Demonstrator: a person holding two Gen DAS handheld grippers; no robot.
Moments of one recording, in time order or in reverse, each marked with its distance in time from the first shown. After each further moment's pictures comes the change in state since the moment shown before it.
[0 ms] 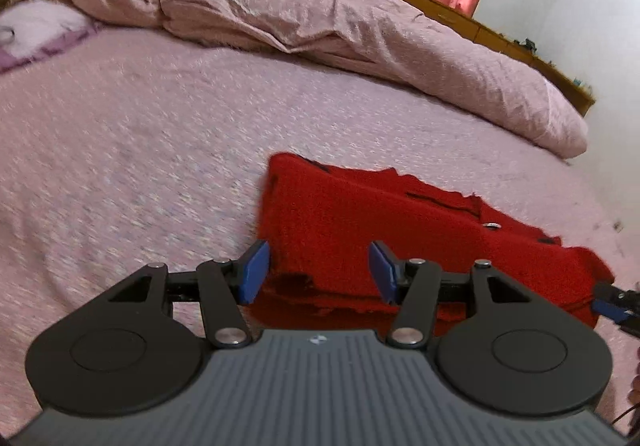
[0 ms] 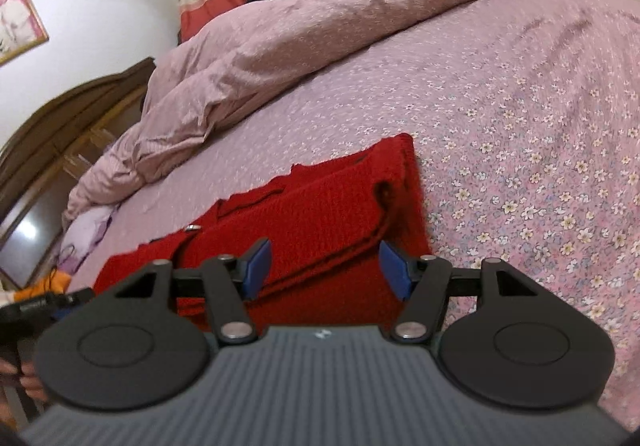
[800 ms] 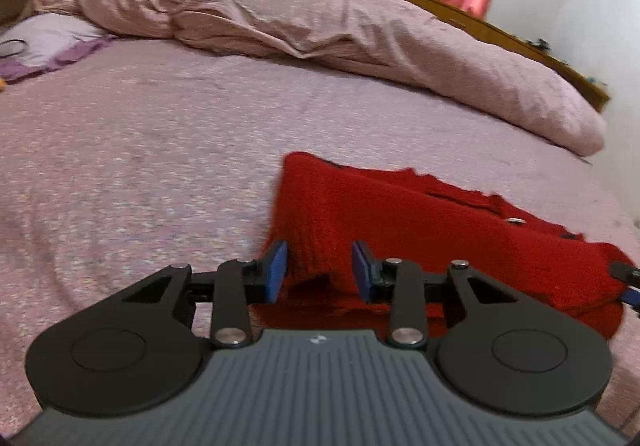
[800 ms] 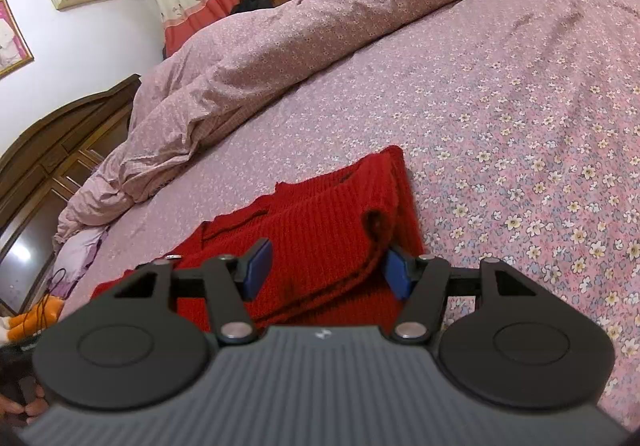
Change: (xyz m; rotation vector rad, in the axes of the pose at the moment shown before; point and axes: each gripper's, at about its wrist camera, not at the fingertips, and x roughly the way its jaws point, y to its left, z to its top) left arm 0.007 -0.005 -0.011 0.032 -0.044 0.093; right arm 0.021 -0.009 0.007 0.041 -0.026 -0.023
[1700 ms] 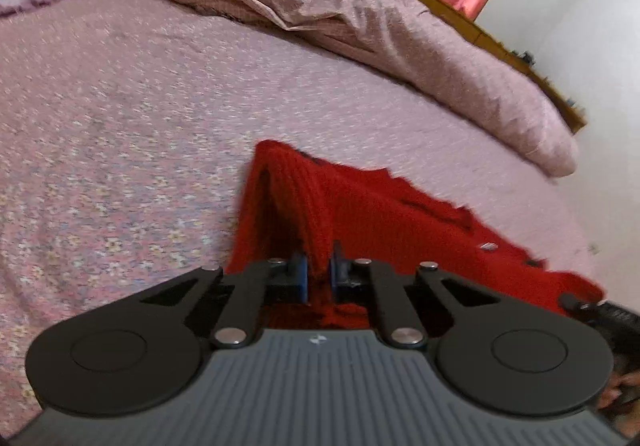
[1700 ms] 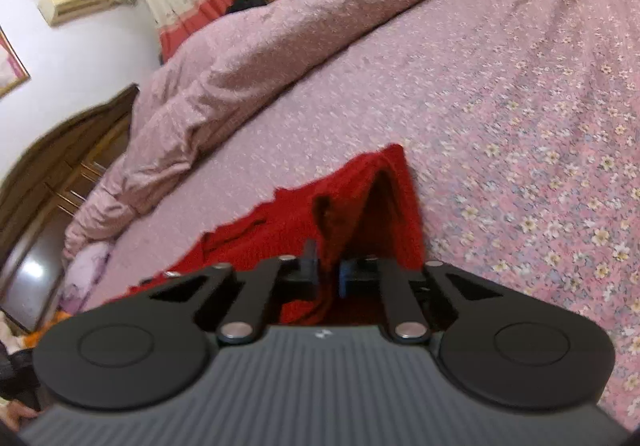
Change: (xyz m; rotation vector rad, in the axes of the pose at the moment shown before) left arm 0.030 0.018 0.027 -0.158 0.110 -0.191; right arm 0.016 -0.009 0.010 0.074 0.010 0.039
